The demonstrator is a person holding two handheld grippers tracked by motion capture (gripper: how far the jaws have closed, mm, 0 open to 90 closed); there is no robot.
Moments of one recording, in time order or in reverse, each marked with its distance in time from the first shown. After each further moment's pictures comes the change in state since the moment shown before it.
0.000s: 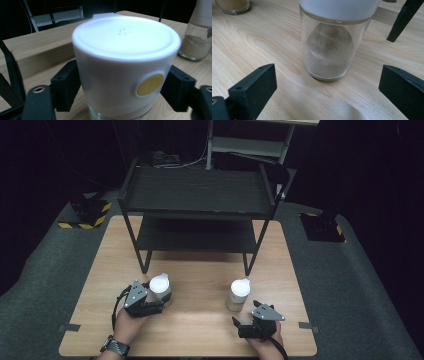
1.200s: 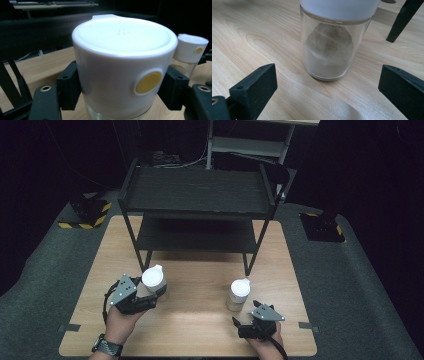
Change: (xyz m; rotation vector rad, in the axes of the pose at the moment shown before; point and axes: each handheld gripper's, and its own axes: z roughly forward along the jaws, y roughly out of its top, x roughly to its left) left arm 0.001 0.036 -0.035 -0.120 -0.005 -0.022; right arm 0.001 -0.001 0.000 -0.003 -0.005 -0.009
